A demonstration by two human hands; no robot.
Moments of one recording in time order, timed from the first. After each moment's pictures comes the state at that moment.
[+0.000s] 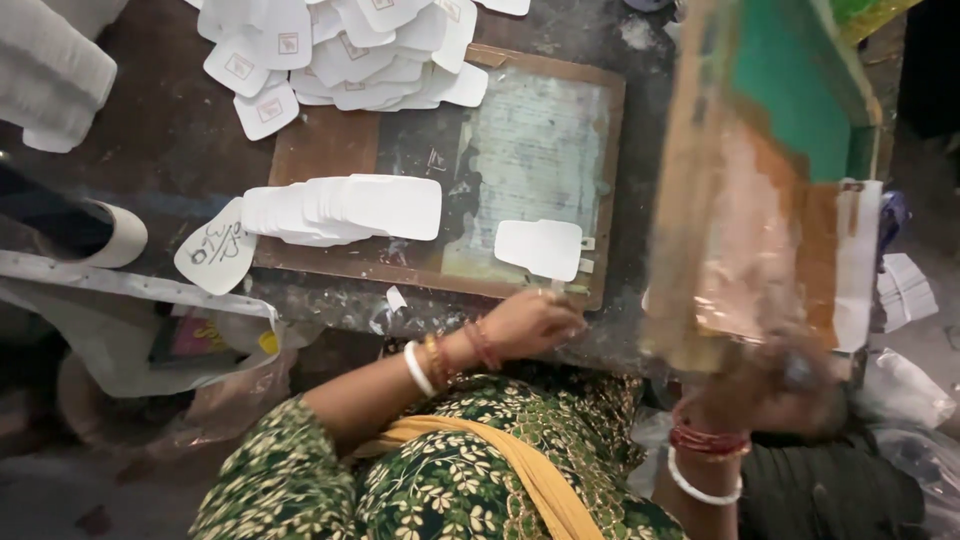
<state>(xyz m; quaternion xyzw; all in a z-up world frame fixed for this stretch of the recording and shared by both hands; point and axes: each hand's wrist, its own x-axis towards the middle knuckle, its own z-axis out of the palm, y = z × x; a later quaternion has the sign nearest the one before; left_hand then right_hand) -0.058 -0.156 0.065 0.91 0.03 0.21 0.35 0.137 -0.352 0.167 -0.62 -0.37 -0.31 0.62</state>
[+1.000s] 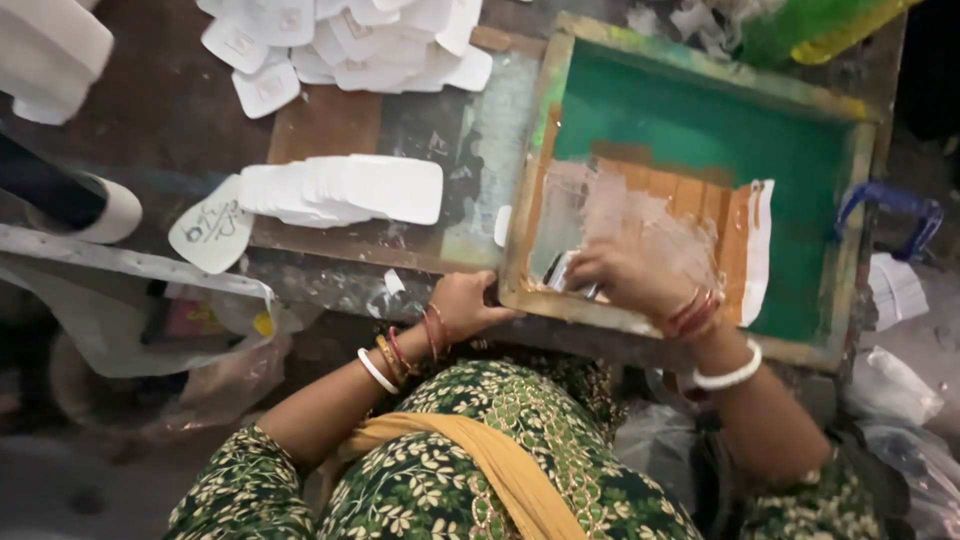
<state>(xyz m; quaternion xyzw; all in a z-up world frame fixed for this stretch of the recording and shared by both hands) -0.126 -0.136 0.056 0.86 0.30 0.09 0.40 0.146 -0.223 0.175 -0.53 -0.78 0.30 0.16</state>
